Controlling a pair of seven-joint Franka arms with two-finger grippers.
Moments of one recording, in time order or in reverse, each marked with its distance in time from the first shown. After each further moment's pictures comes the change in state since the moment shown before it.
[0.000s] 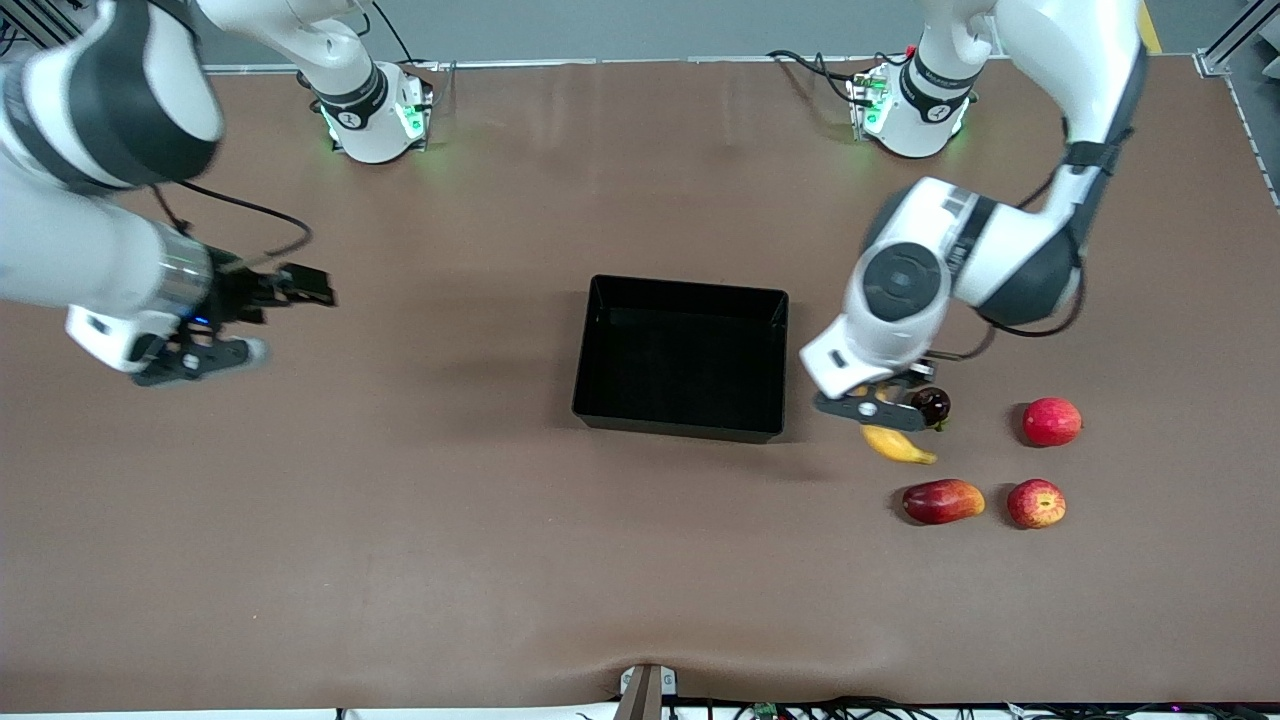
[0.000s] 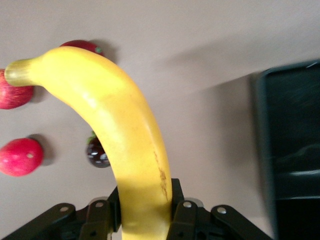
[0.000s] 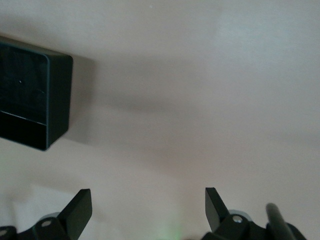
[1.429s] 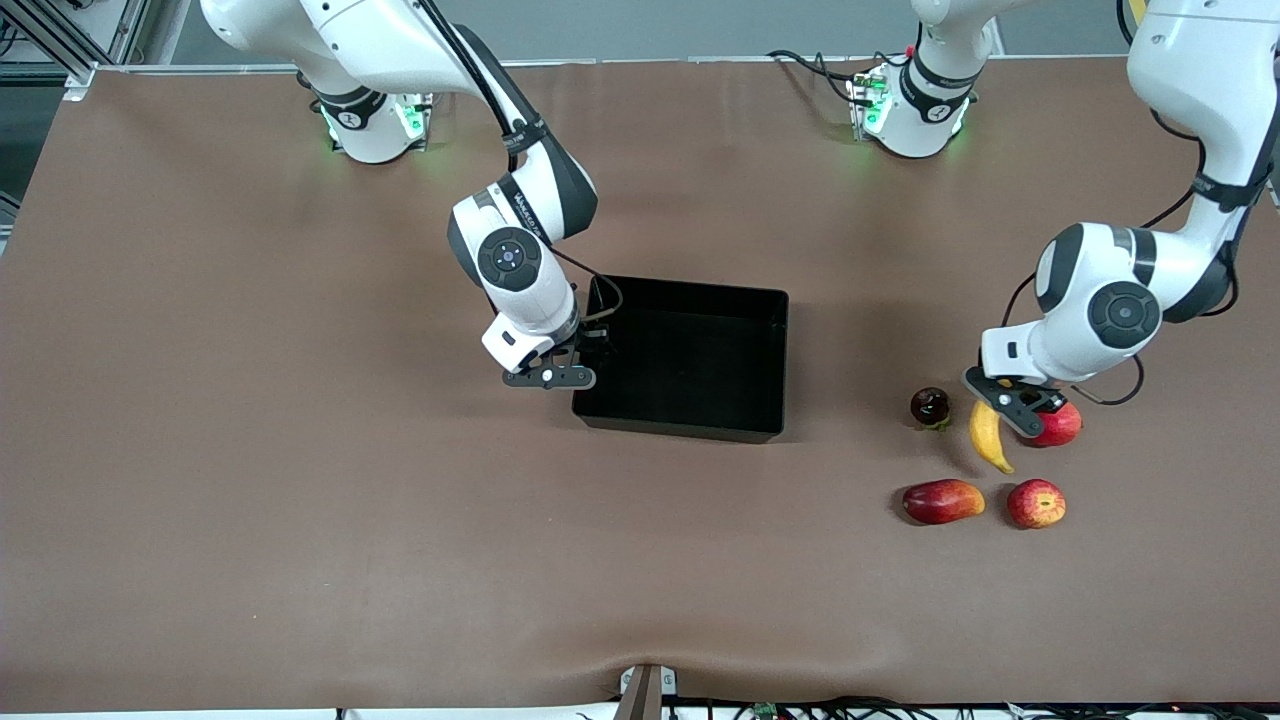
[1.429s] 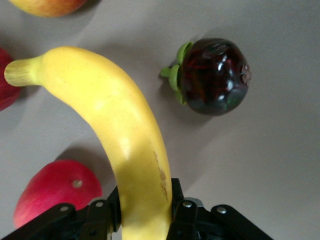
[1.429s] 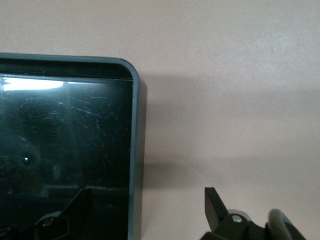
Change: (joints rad) left arm 0.452 0.003 -0.019 -0.391 0.040 0.477 0.797; right arm 0.483 0.301 -0.002 -0.264 0.026 0.788 0.578
